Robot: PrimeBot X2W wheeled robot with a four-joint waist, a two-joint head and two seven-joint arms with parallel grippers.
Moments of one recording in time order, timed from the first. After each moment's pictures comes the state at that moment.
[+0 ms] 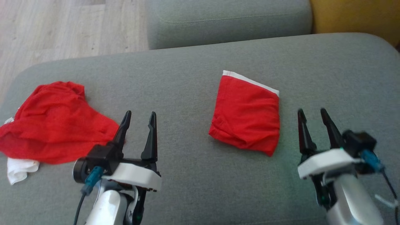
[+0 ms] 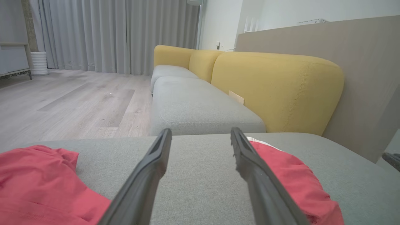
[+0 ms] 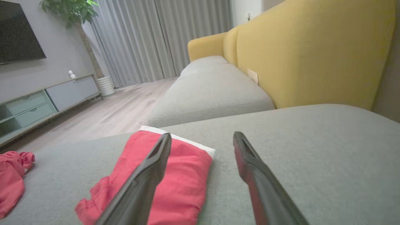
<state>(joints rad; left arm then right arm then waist) -0.11 0.04 -0.31 0.15 -0.22 0.07 -0.25 -0.27 -0.09 0.10 0.54 0.26 0.13 -0.25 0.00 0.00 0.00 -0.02</state>
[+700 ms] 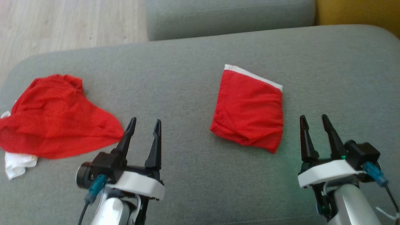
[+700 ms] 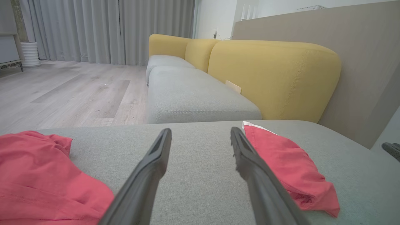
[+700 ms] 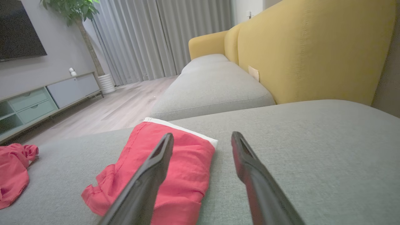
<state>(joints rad) -0.06 0.05 -0.32 0.10 -0.19 0.06 -0.25 -0.14 -0.05 0.05 0.37 0.20 0.13 -0.25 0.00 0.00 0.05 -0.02</state>
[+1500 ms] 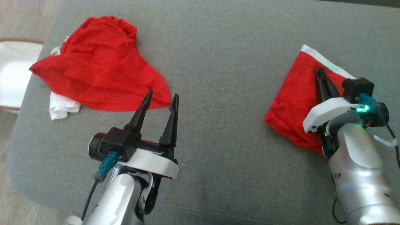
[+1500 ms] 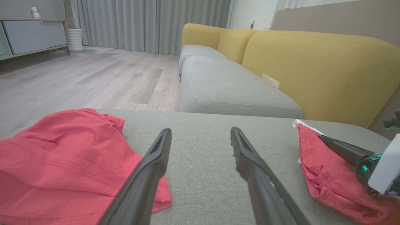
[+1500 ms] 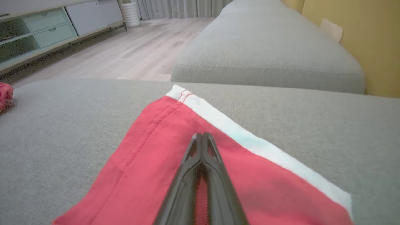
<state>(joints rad) -0.20 0.05 -0.41 0.10 -0.23 0.06 -0.25 -0.60 -0.07 -0.07 0.85 -0.03 0.13 -0.22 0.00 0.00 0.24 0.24</state>
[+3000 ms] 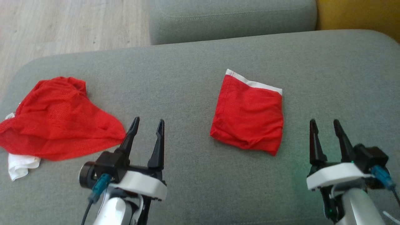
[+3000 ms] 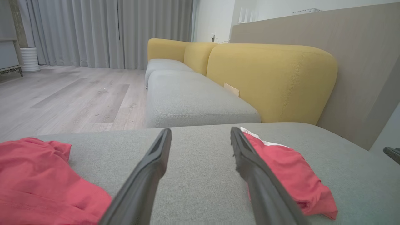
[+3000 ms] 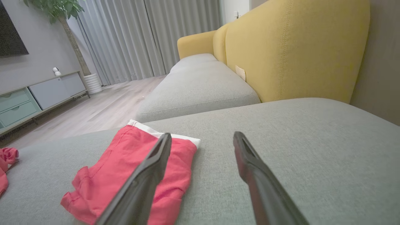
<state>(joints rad) -0.08 0.05 -0.34 0.12 -0.19 0.06 -0.25 -0.15 -0.05 -0.02 0.41 0.18 0.13 -0.25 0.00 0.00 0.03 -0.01</state>
